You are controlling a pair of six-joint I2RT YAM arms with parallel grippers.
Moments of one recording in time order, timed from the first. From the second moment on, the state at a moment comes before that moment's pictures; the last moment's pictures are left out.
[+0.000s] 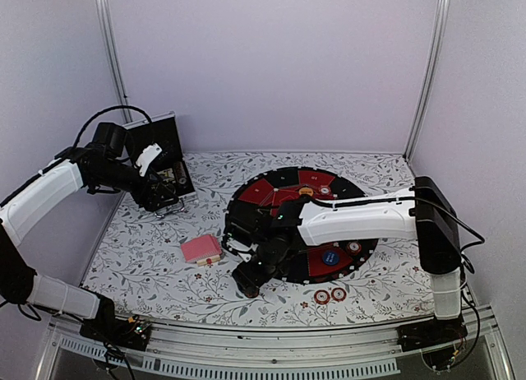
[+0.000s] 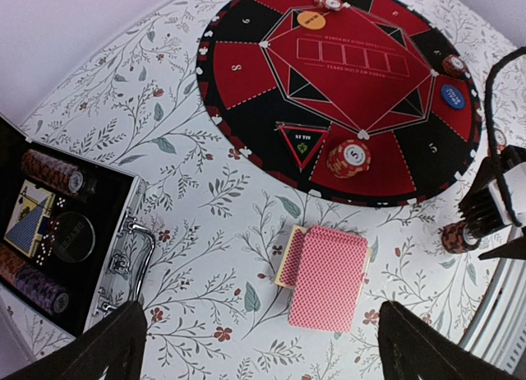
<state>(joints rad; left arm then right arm) -0.20 1.26 1.11 -0.74 0.46 0.47 1.22 2.10 1.66 -0.78 -0.06 0.34</state>
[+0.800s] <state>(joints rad) -0.20 1.26 1.11 -0.74 0.45 0.48 1.23 2.14 1.66 -0.77 -0.03 0.33</state>
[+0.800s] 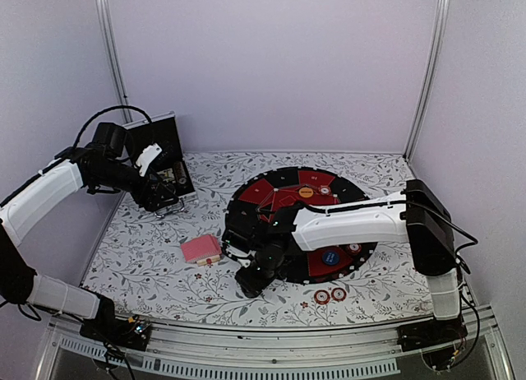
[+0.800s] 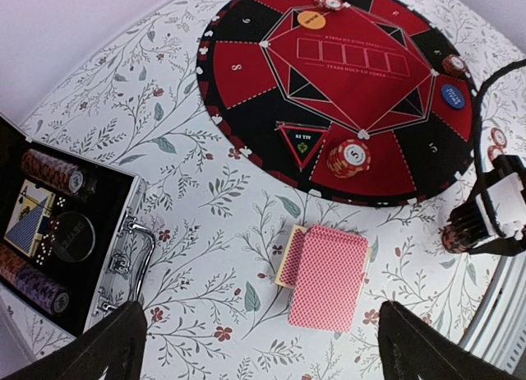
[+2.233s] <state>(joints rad) -0.20 1.26 1.11 -0.74 0.45 0.47 1.00 2.12 1.77 -0.75 0.04 0.30</state>
